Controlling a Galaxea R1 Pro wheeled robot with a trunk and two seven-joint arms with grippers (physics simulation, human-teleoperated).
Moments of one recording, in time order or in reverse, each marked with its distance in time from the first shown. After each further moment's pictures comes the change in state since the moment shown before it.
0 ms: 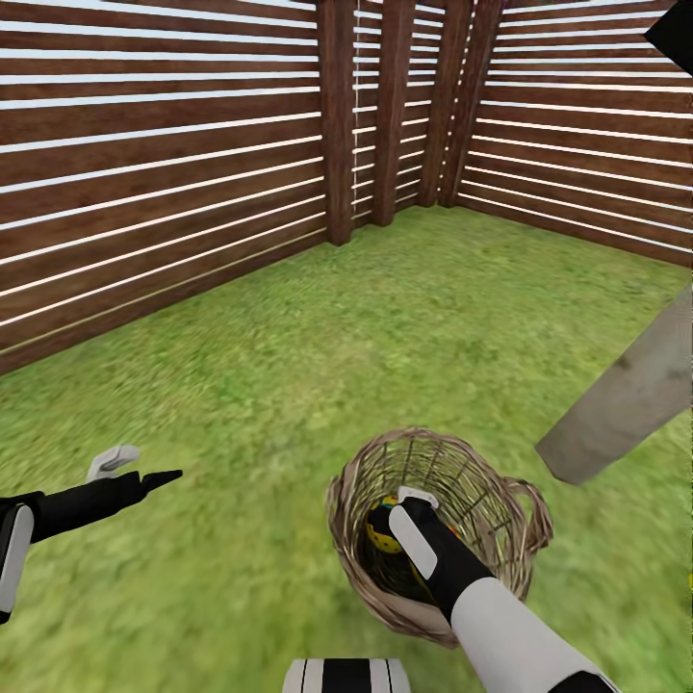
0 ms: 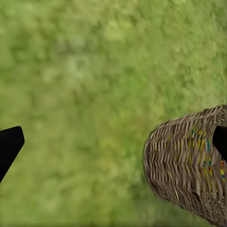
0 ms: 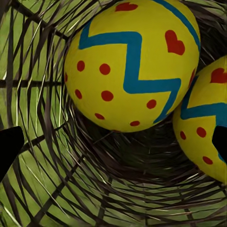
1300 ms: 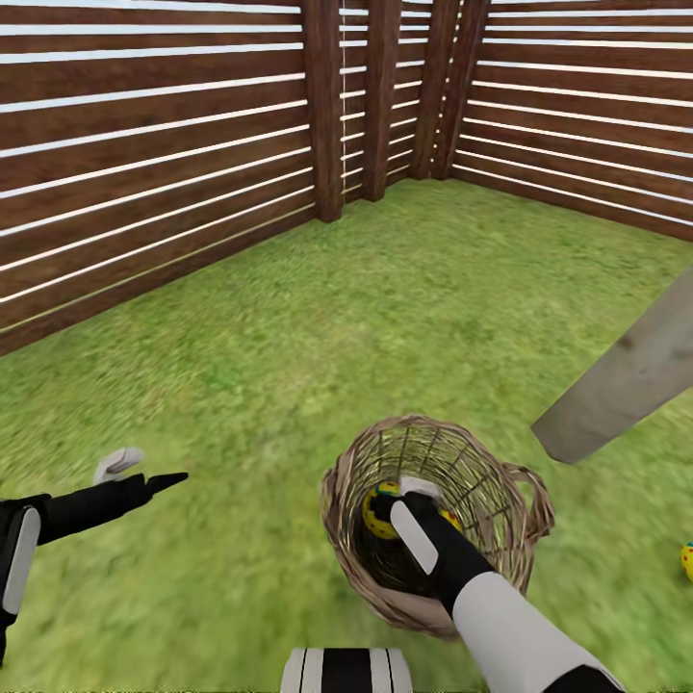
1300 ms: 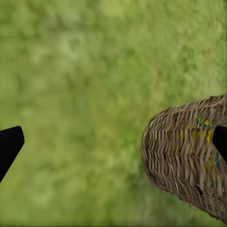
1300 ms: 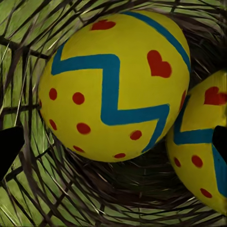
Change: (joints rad) left arm 0.003 -0.014 -0.005 0.012 0.001 0.001 -0.014; right arm -0.014 -0.008 0.005 -0.009 0.035 -0.071 0.027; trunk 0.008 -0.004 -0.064
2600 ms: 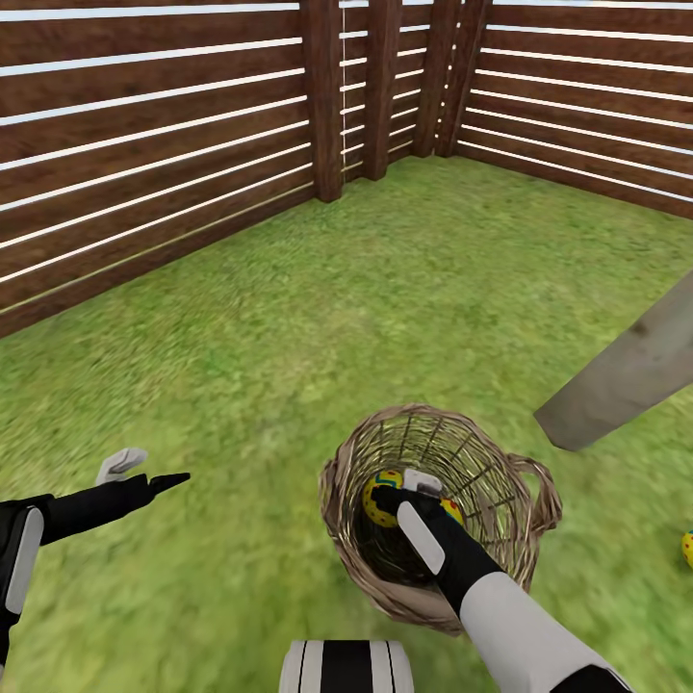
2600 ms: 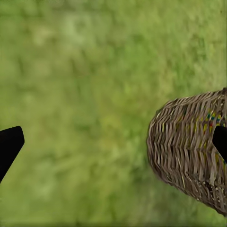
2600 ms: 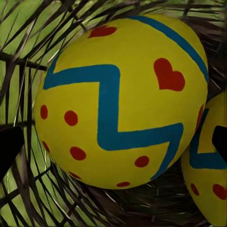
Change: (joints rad) left arm -0.001 -0.007 -0.002 0.001 -0.001 -0.001 0.002; right arm 0.002 -0.026 0.004 -0.002 0.001 -0.099 0.103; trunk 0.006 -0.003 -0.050
